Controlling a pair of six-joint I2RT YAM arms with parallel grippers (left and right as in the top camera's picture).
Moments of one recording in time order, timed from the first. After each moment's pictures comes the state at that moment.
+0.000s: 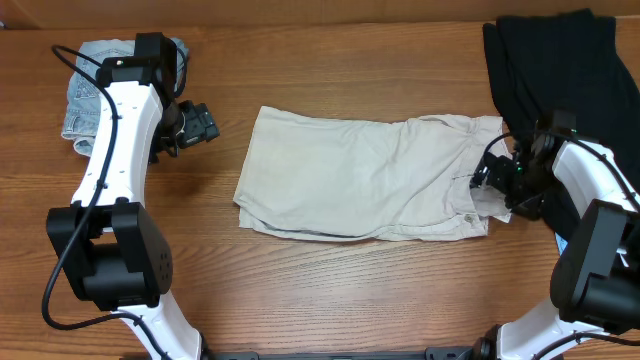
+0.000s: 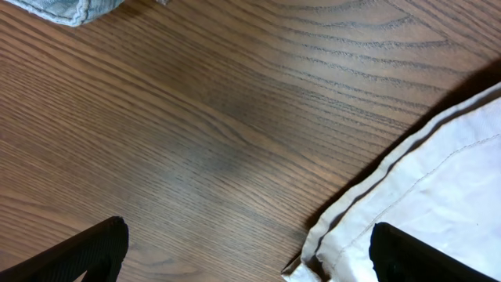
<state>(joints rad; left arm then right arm) 0.05 1.96 1.74 -1.26 -0.09 -0.43 -0.27 1.83 1.18 -0.89 -0.20 0.25</state>
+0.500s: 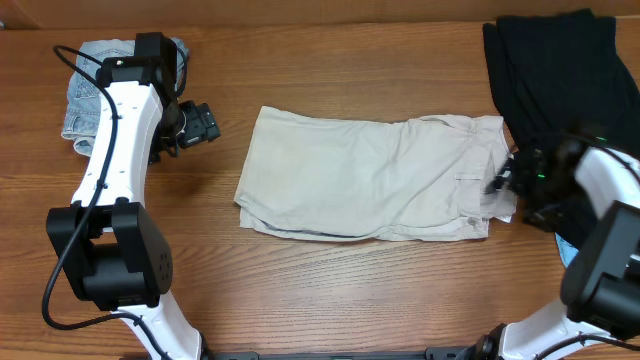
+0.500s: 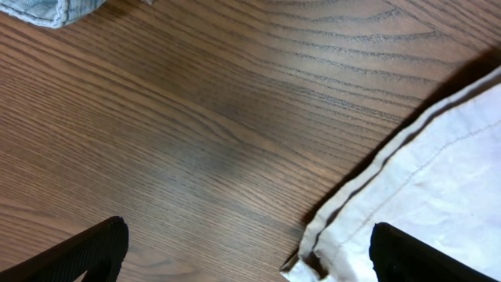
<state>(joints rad) 0.05 1.96 1.74 -1.26 -0.06 -0.41 -0.43 1.83 1.18 -0.95 -0.26 0.24</state>
